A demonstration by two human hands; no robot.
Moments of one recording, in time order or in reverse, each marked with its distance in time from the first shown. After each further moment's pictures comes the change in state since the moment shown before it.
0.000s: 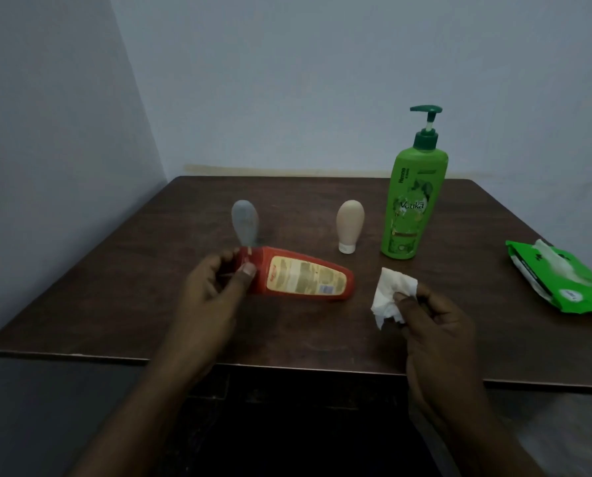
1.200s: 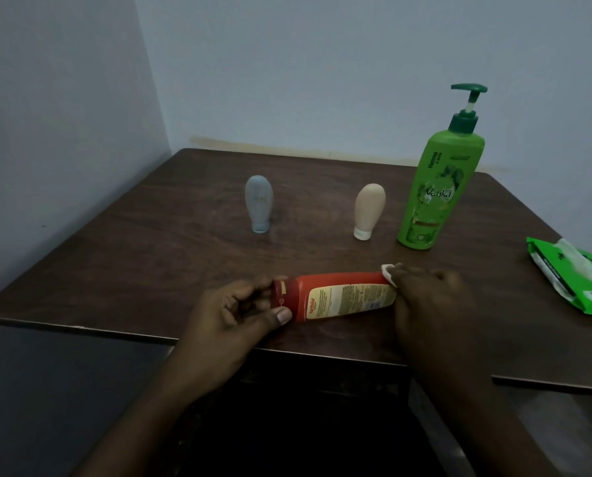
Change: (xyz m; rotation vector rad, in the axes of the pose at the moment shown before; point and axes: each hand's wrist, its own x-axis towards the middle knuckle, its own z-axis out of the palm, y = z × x) left_hand -0.017 -0.056 -0.013 -0.133 -0.241 0.090; right_hand 0.014 0.009 0.008 -1.296 -0.086 -0.833
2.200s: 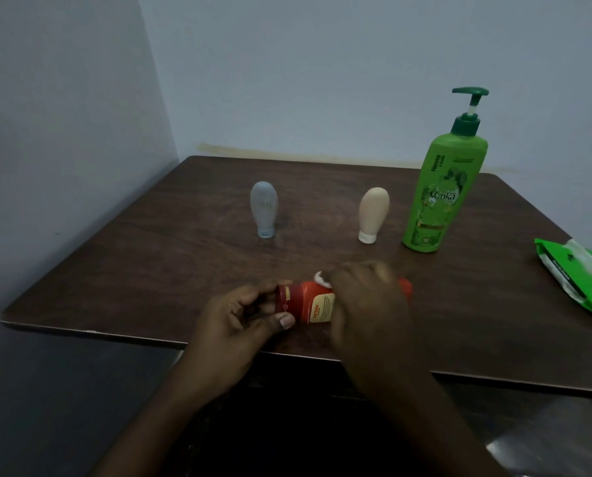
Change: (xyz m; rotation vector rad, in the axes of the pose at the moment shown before) left_hand -0.003 0.003 0.003 0.049 0.034 0.031; right_hand 0.009 -0.073 -0.009 0.214 -0.022 -0.168
